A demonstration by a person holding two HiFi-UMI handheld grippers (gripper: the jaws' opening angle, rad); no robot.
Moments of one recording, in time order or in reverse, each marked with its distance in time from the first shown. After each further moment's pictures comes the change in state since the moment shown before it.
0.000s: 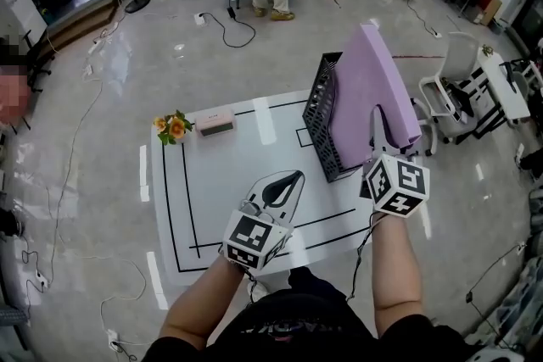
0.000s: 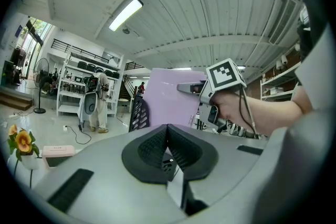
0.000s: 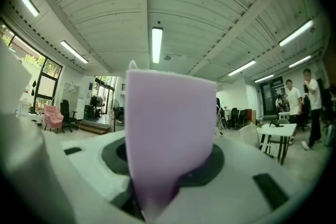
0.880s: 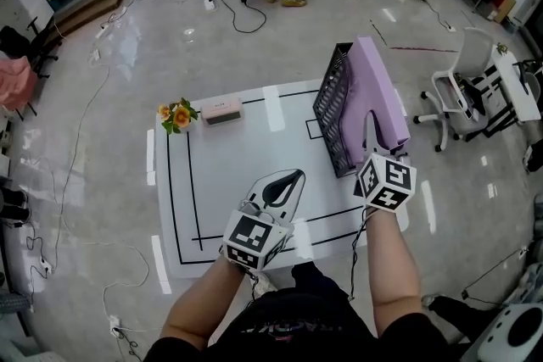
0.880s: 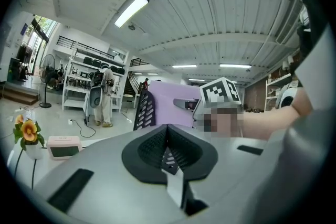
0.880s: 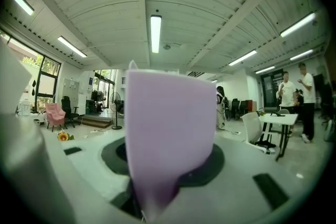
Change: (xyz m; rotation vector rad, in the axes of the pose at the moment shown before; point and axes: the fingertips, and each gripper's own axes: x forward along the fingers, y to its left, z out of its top) left arm -0.003 0.016 -0.023 -0.039 0.036 0.048; right arm 0.028 0.011 -0.085 0.020 0.096 0.013
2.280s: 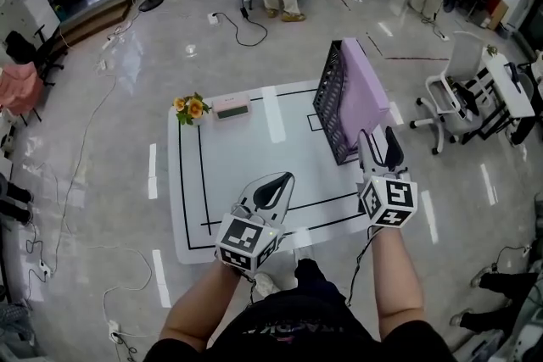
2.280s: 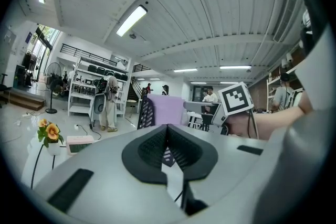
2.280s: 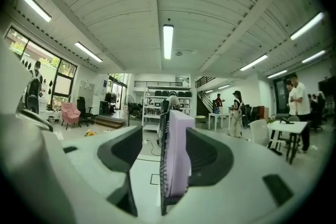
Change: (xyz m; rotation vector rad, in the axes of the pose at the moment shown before) left arm -0.085 -0.029 0.003 0.025 -0.054 0.046; right arm -0.112 0.035 0.013 -0.054 -0.044 0.127
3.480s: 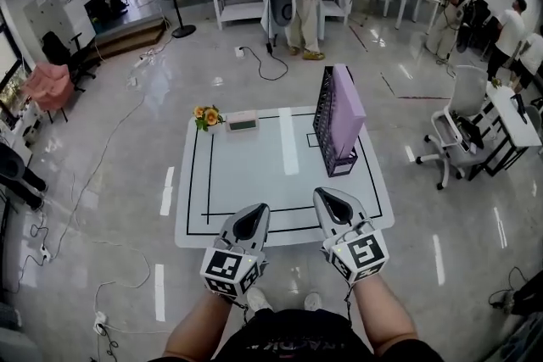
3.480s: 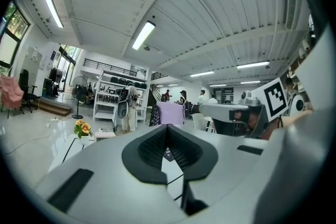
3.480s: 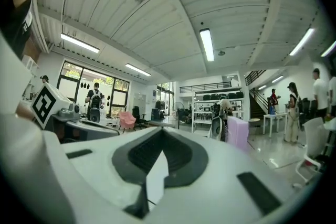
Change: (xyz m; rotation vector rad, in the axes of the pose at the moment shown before) left arm -0.103 -0.086 0.004 -0.005 -0.073 0.259; right arm -0.169 0.112 0.025 -0.028 -0.068 0.578
